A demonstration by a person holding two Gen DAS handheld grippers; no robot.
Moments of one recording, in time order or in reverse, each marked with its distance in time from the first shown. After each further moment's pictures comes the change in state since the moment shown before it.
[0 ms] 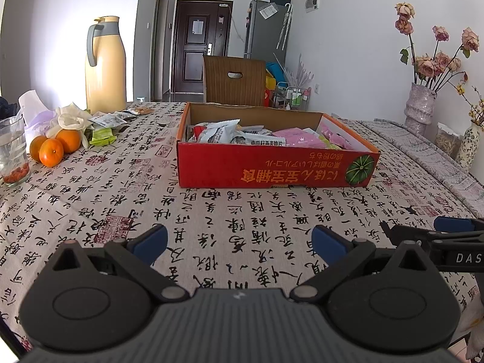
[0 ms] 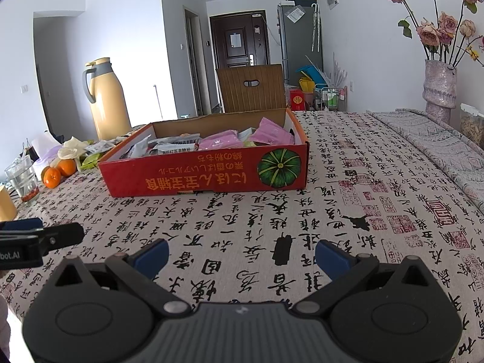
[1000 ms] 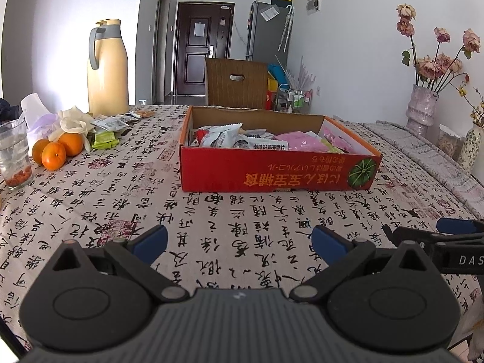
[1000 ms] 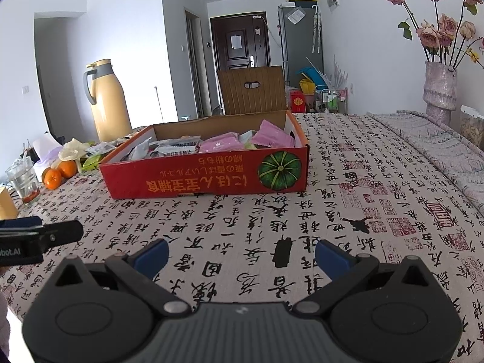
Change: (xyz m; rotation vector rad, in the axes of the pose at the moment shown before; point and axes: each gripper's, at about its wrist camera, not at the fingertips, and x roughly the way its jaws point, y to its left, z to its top) left arm -0.001 0.001 0.002 -0.001 -0.005 0.007; right arm -0.001 0.000 0.000 -0.001 -0.003 0.000
